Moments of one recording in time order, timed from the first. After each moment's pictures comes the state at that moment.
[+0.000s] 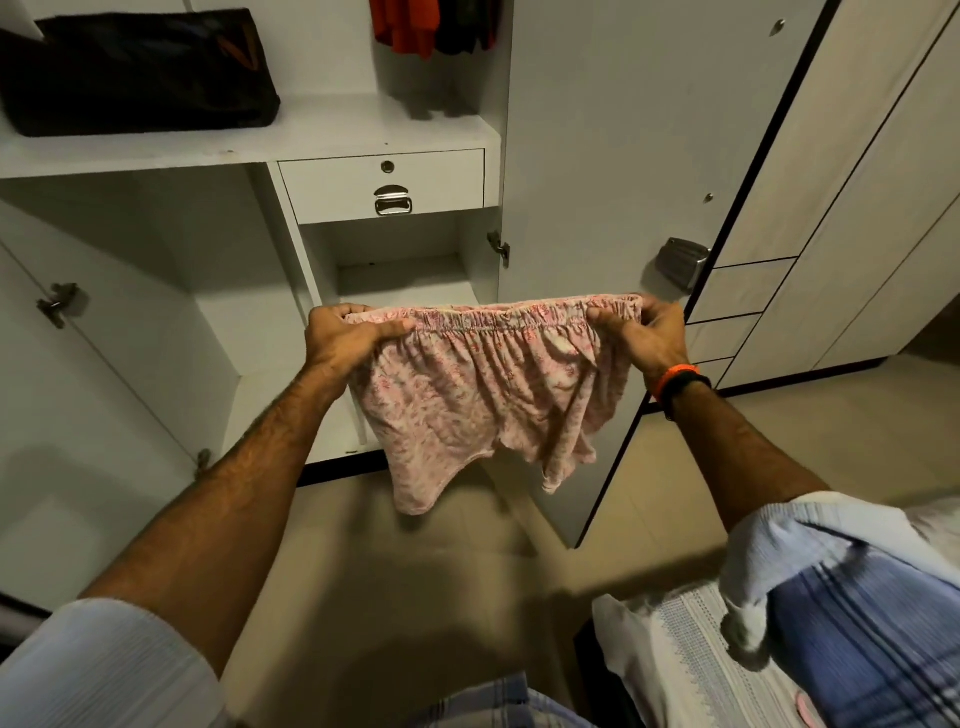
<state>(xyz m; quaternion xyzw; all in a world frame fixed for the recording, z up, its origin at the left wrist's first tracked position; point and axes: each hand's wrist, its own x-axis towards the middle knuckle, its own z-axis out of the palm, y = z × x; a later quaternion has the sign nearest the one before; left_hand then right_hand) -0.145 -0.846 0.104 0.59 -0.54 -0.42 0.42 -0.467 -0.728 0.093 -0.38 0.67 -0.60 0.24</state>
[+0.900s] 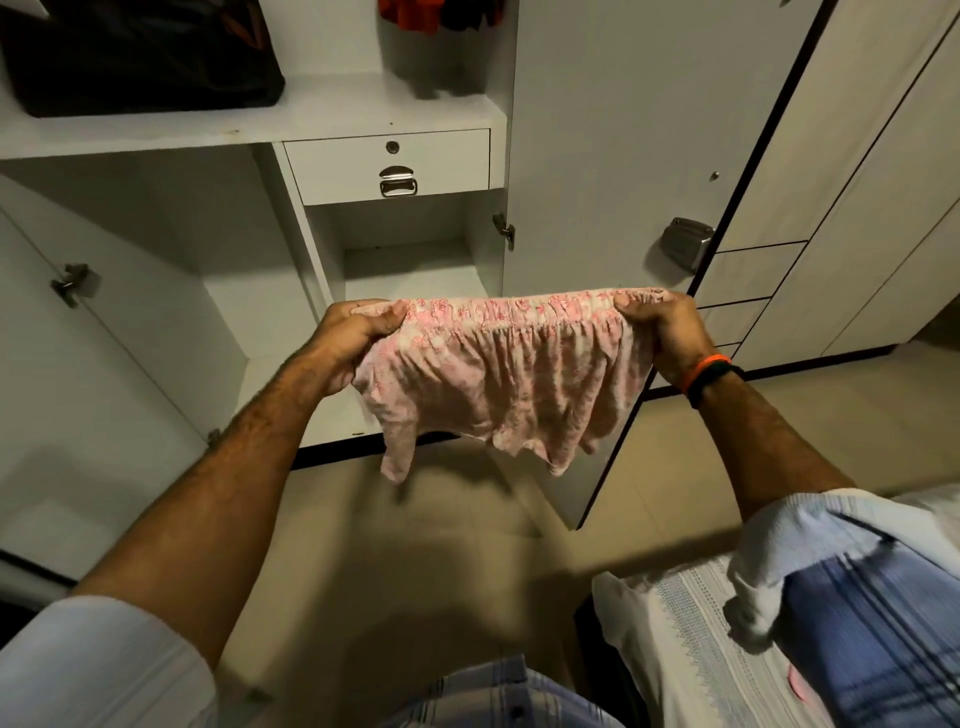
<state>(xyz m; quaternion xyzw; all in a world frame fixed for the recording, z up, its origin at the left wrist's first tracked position) -0.137 -0.814 0.111 0.49 -0.54 -0.58 0.37 -0.468 -0.700 0.104 -0.37 0.61 -0.60 0.36</state>
